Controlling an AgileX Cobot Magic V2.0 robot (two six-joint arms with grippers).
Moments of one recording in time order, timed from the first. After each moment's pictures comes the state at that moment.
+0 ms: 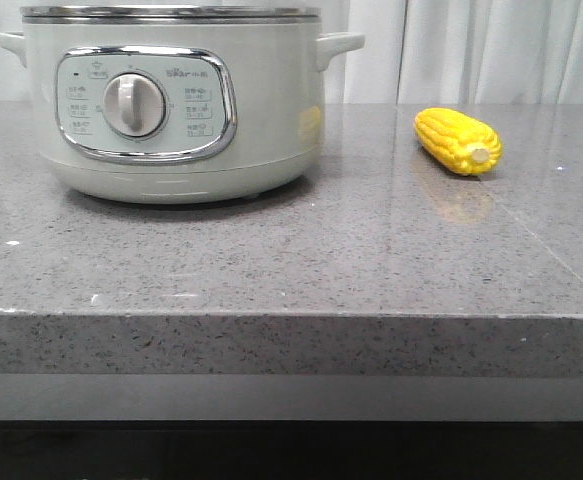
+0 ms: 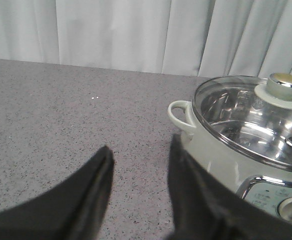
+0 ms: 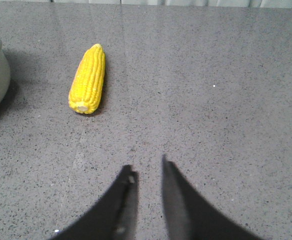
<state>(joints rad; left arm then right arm) -0.04 0.55 -0.77 -0.04 0.51 -0.03 0.01 0.55 -0.80 0.02 0.72 0.03</state>
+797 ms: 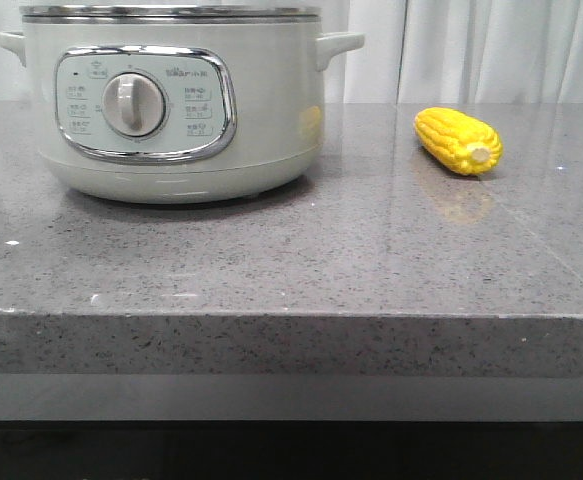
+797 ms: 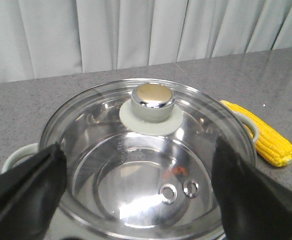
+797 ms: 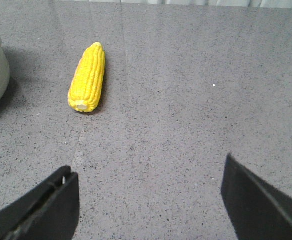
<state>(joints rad) -0.44 1.10 -1.02 -0.03 0.27 -0.02 0.01 0.55 -0.80 0.02 0.72 0.03</state>
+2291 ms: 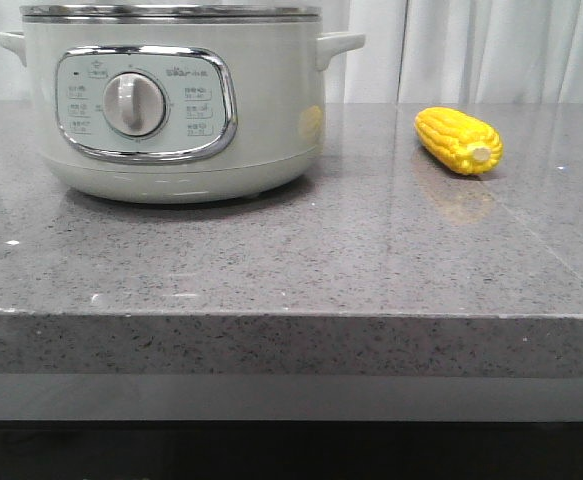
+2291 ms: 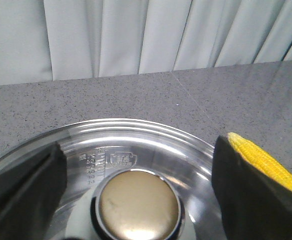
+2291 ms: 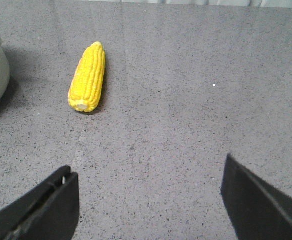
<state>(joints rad) -0.46 1.61 -1.38 -0.10 0.15 -0.02 0.01 0.55 -0.80 0.02 0.72 0.03</state>
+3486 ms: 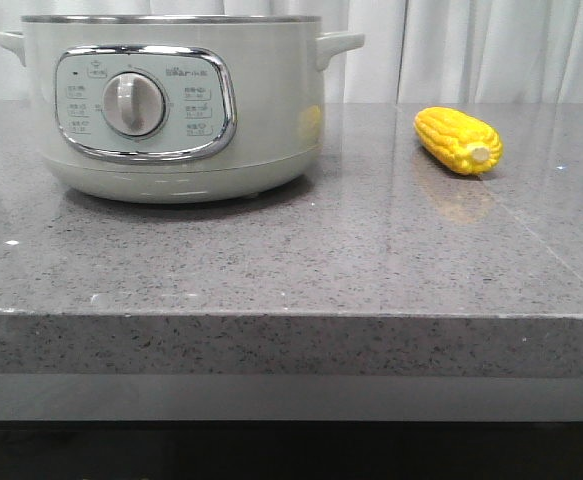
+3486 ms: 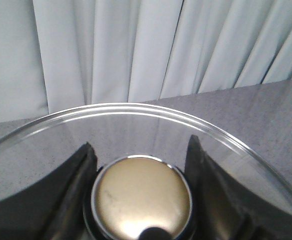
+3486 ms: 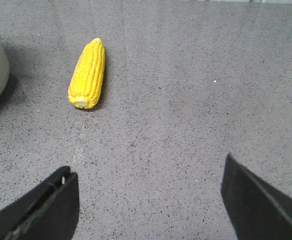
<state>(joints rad) -0.46 1.55 -1.62 -0.09 0.40 -0.01 0.01 0.55 -0.80 0.02 0.73 0.03</state>
